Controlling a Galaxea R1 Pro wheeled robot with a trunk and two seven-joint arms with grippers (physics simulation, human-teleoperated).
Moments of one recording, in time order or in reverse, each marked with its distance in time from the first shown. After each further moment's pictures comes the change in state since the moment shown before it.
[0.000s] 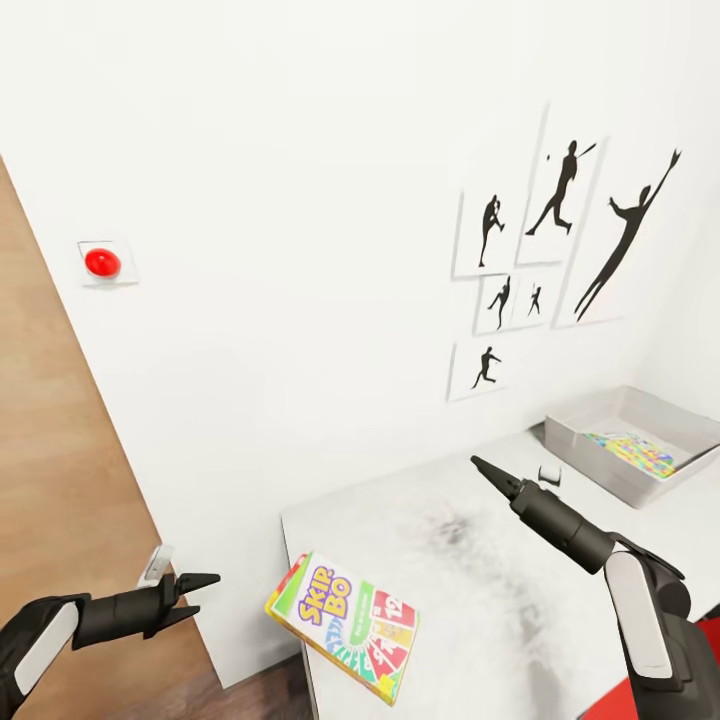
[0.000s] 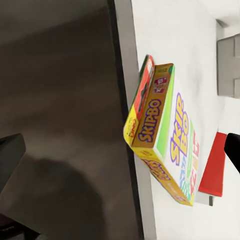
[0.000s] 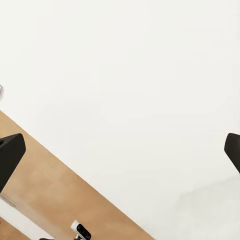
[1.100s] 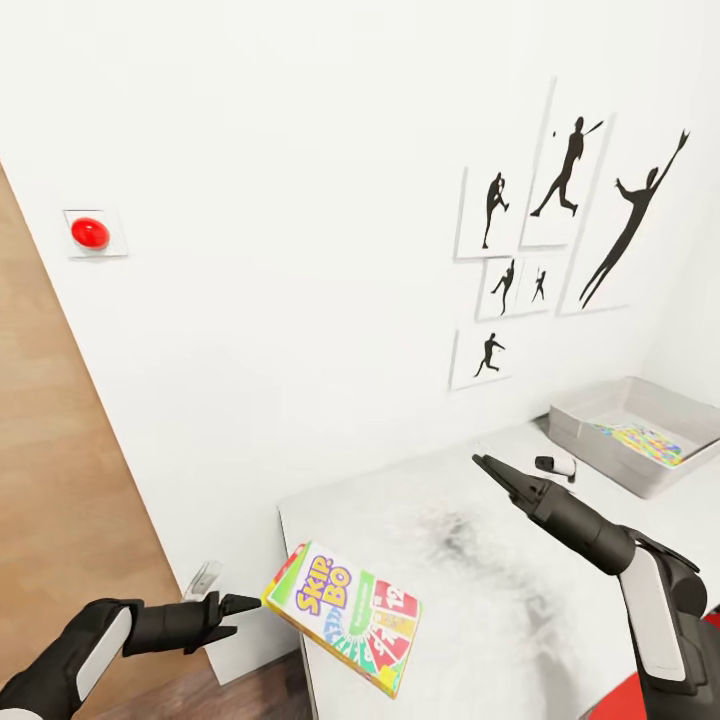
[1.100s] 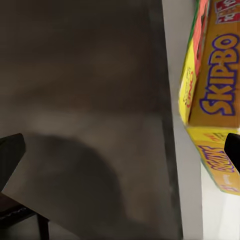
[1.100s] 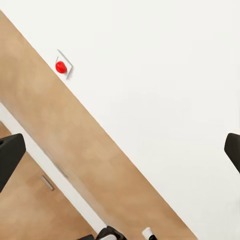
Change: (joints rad) left arm -0.001 -0.134 -0.019 0.001 -0.181 -0.007 -0.001; right arm 0.001 -0.002 -0.012 -0.089 0.009 0.094 0.258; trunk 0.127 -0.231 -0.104
